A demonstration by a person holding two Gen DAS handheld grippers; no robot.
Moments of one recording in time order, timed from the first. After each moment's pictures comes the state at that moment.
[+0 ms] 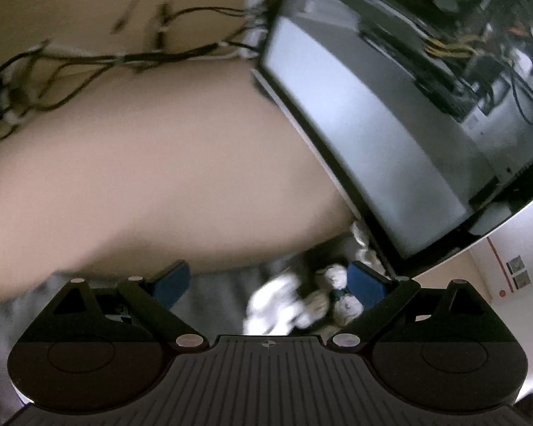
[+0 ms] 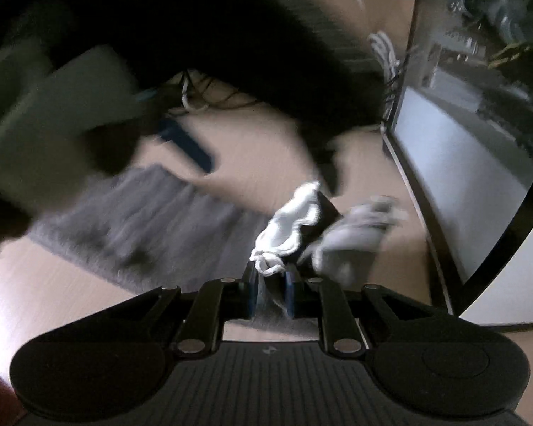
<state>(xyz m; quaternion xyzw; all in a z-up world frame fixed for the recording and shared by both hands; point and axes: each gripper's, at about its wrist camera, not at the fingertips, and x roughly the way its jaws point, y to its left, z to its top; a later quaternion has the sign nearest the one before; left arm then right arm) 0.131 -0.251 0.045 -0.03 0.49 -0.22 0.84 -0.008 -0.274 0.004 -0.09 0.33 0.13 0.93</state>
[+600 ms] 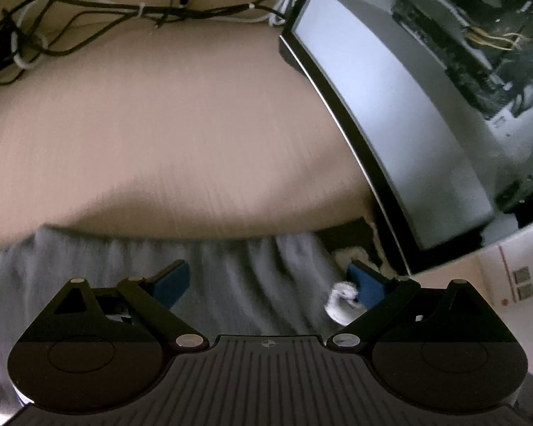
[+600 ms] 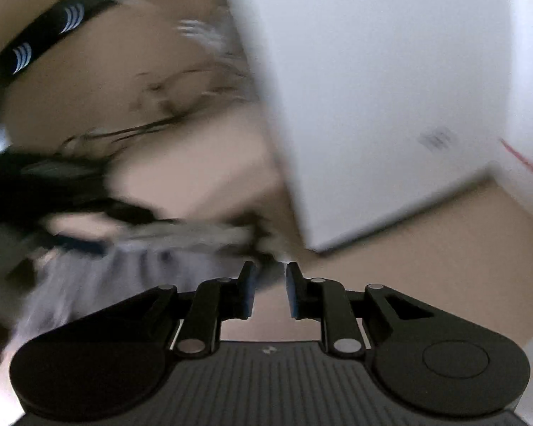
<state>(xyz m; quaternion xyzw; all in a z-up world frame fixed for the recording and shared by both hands) 0.125 -0.236 0.025 -0.08 0.53 -0.18 0.82 -0.021 -0.403 0.006 0.17 0.36 -0.05 0.91</state>
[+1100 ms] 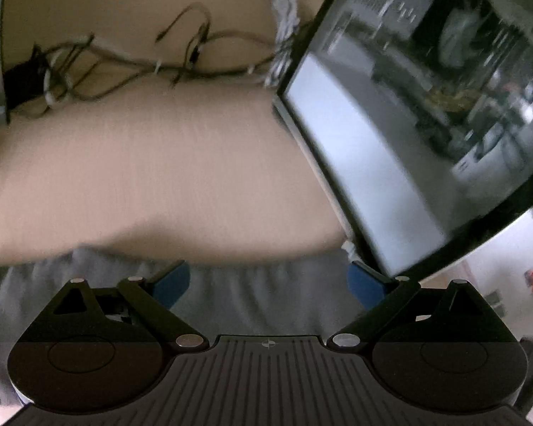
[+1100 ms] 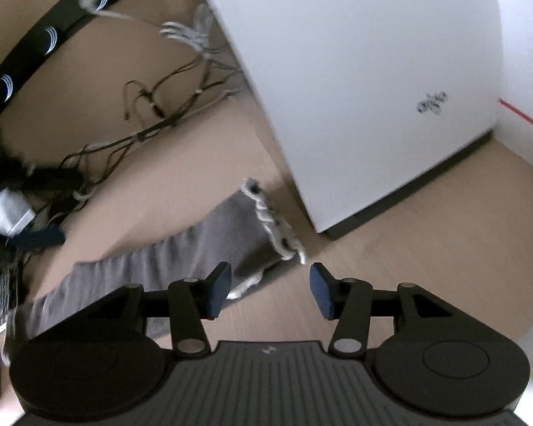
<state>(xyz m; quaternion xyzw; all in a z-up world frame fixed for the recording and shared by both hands) 0.098 -0.213 0.059 -0.11 0.47 -0.18 0.86 -0.016 -0.398 0.003 0.24 0.37 -0.03 0.90</state>
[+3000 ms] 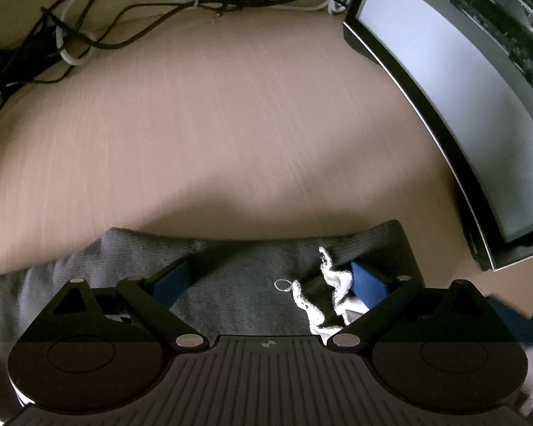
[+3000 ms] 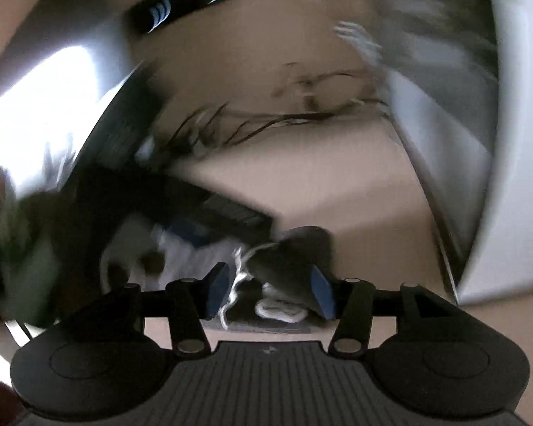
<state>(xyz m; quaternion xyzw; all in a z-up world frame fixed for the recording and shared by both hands) 0.135 -0.217 0.007 -0.01 0.55 -0.12 0.83 -0.008 -0.368 0.014 0.17 0.34 0.15 0.91</state>
